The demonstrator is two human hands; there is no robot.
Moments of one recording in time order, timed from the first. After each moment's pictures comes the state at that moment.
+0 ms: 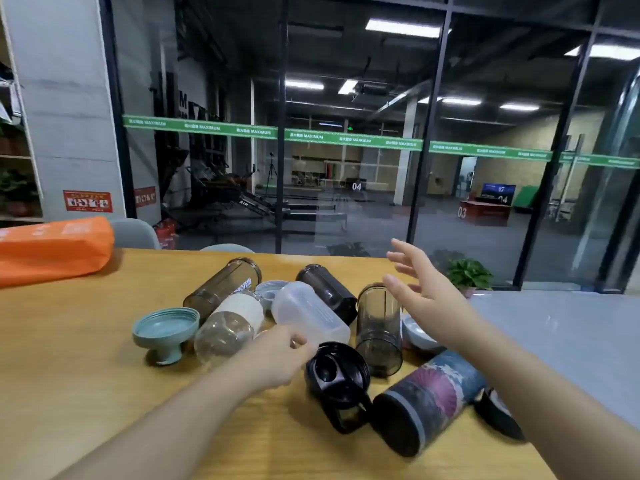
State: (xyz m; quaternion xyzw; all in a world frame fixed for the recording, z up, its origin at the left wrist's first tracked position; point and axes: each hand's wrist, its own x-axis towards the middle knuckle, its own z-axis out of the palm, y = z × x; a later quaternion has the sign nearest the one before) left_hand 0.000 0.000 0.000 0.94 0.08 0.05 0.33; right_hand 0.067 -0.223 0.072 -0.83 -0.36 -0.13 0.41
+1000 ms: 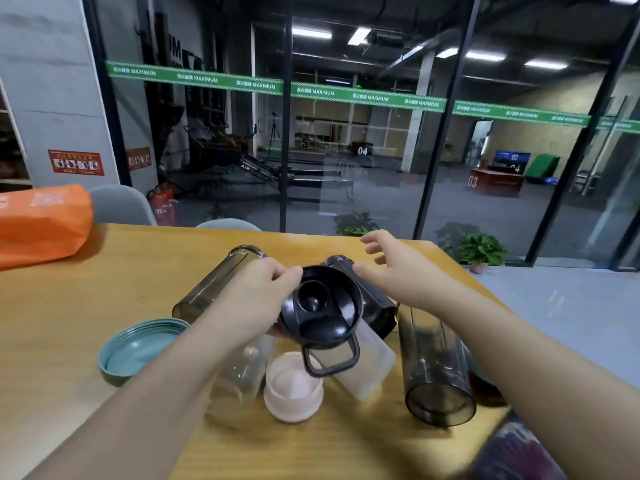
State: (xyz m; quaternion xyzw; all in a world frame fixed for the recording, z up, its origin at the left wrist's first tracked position) left_hand 0.052 0.063 0.057 0.82 0.13 0.17 0.53; right_hand 0.167 -0.103 0.076 -0.91 -0.31 -0.03 0.27
